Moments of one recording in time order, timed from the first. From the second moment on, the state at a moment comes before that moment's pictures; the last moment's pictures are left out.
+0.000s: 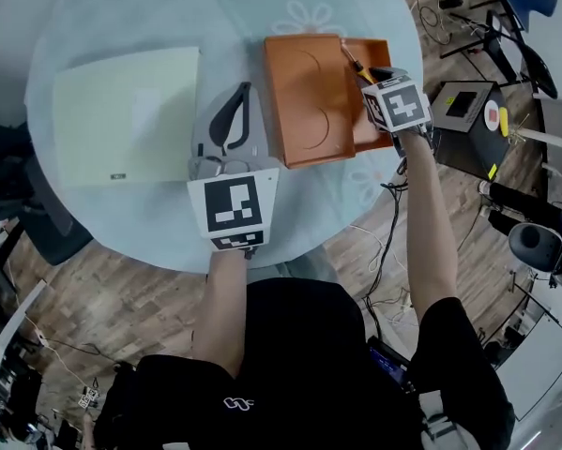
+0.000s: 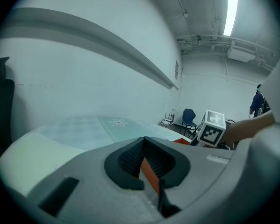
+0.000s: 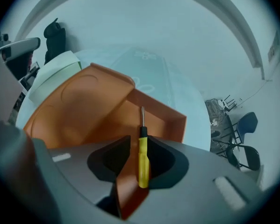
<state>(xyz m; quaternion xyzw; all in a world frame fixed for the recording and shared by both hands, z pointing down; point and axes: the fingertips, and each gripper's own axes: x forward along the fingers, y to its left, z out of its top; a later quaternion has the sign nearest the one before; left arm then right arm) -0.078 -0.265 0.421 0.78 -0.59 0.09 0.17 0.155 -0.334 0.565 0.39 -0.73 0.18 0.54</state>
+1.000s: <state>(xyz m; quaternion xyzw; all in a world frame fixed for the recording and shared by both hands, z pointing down) -0.087 -0.247 0.416 0.77 -0.61 0.08 0.17 0.159 -0.323 0.553 0.43 -0.71 0.21 0.51</state>
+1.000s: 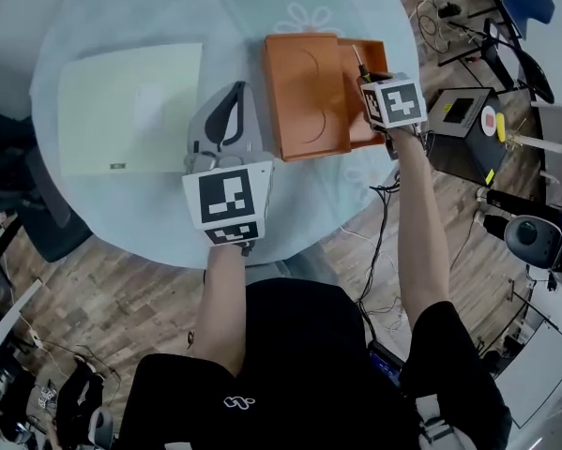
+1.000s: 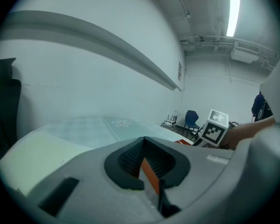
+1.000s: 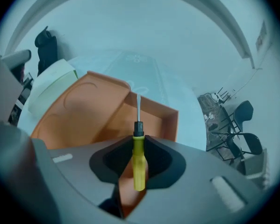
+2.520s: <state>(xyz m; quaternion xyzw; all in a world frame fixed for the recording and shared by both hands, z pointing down) 0.070 -0.160 0.204 0.82 -0.57 -0.01 -0.02 0.202 -0.153 0.224 0.49 -0.87 0.08 -0.07</state>
